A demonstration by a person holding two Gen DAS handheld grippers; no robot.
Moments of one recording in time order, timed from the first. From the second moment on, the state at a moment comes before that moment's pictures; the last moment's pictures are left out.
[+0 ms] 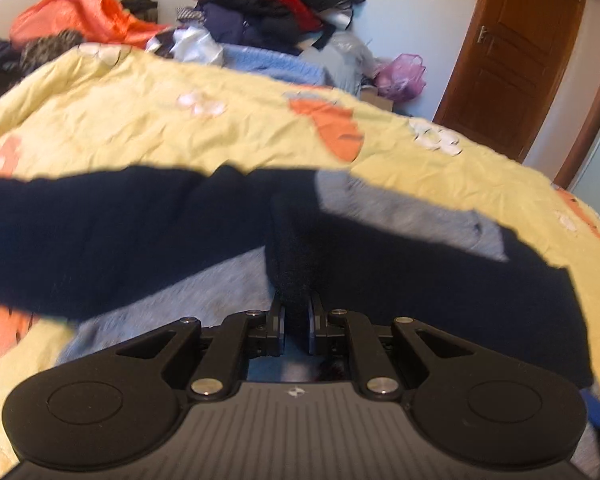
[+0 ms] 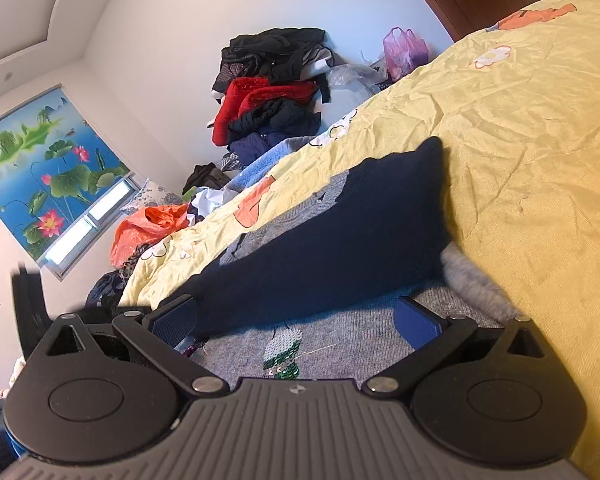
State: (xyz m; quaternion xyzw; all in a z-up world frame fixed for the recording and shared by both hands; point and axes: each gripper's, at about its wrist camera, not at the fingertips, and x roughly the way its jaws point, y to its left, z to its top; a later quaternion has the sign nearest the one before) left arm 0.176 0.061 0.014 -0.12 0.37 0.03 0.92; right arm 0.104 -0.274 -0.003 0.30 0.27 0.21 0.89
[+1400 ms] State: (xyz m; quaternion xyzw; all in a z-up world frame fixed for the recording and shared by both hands) left arm 0.094 0.334 0.044 0.01 0.23 0.29 0.93; right arm 0.193 -0.181 0.003 -0.03 0.33 0.10 0.94
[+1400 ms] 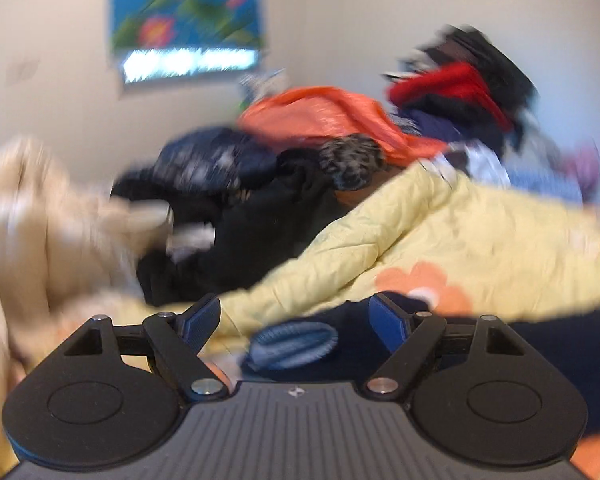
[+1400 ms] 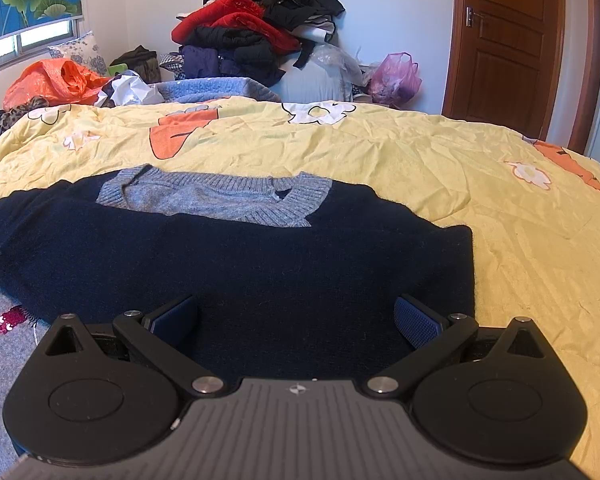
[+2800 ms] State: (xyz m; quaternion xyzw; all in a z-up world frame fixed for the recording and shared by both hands) left arm 0.123 0.036 0.043 -0.14 0.32 -0.12 0.93; right arm 0.193 -0.186 0.004 -0.01 0.32 0.10 0.94
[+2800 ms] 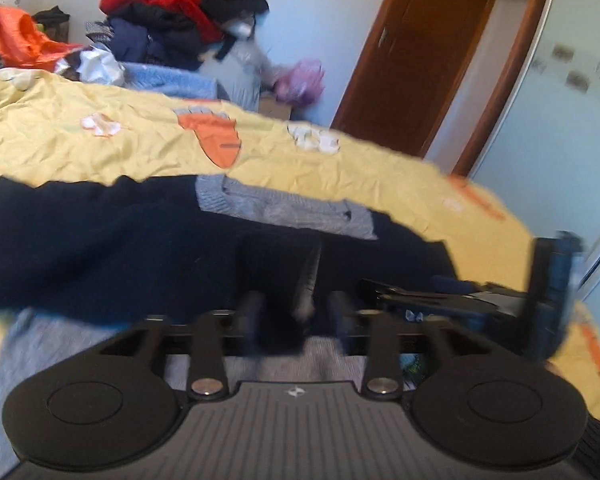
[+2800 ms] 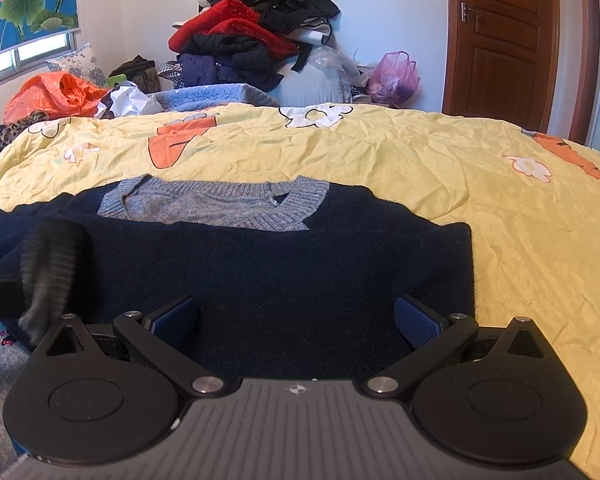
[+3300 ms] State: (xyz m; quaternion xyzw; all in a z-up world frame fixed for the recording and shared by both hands) left arm 0.073 0.120 0.000 -0.22 0.29 -0.03 0.93; right arm 0.192 -0.182 0.048 0.15 0.34 0.25 0.89
